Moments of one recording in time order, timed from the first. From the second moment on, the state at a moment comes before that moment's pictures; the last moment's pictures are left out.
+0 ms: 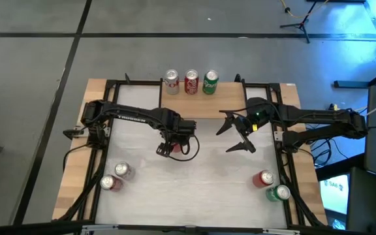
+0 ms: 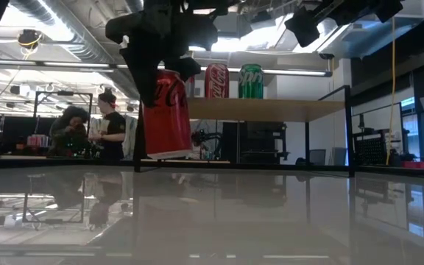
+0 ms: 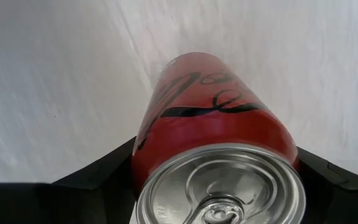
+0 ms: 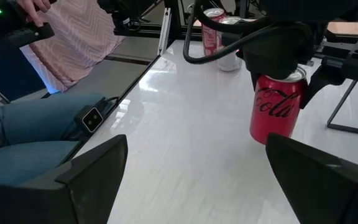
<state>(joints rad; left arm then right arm) -0.01 1.88 1.60 -1.19 -0.04 0.30 -0.12 1.05 0.82 -0.23 -0.61 -0.14</state>
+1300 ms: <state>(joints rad) -0.01 1.94 1.60 -1.18 -0.04 0.32 -0.12 1.05 0.82 -0.23 -0.61 -0.14</state>
